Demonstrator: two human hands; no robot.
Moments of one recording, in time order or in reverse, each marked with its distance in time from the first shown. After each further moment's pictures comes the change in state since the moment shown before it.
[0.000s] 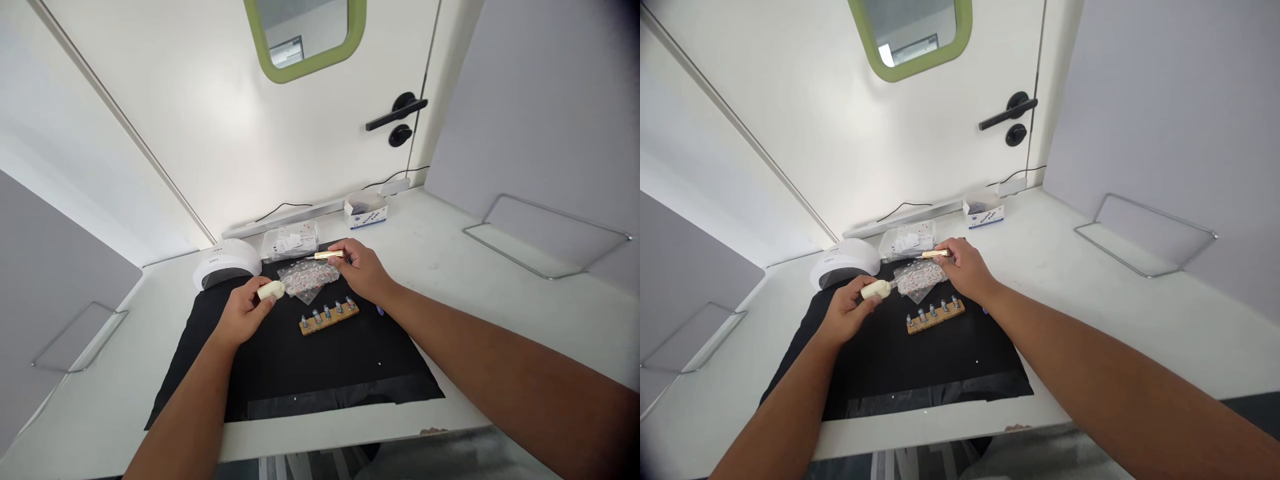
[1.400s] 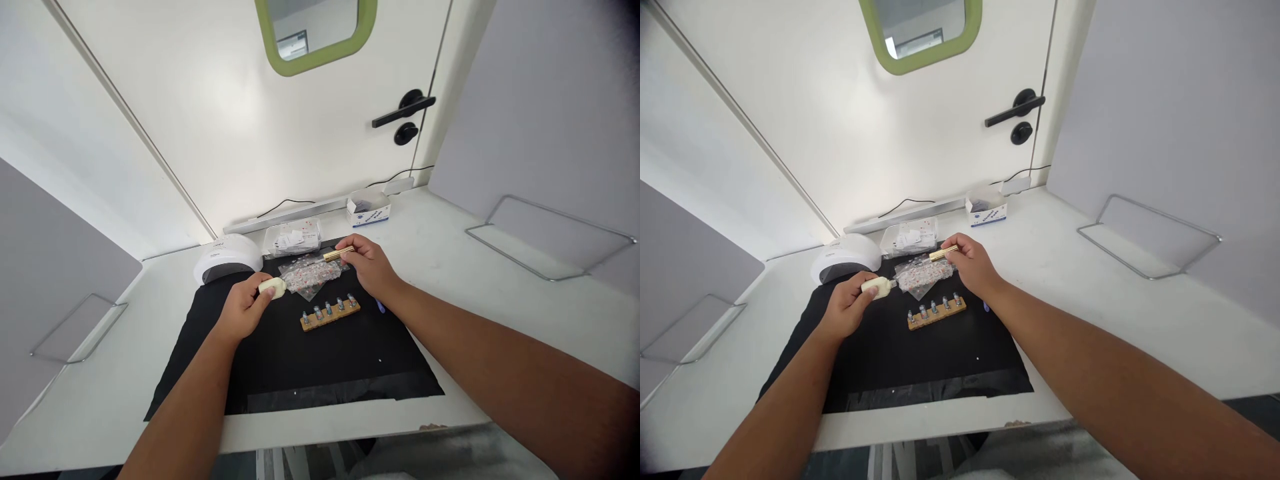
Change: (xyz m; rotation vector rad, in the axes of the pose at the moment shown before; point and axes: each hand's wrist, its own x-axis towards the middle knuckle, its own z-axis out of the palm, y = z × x) left_hand -0.001 0.002 -0.002 0.057 0.054 0.108; right_hand 0.003 0.004 0.000 0.453 -0.010 0.165
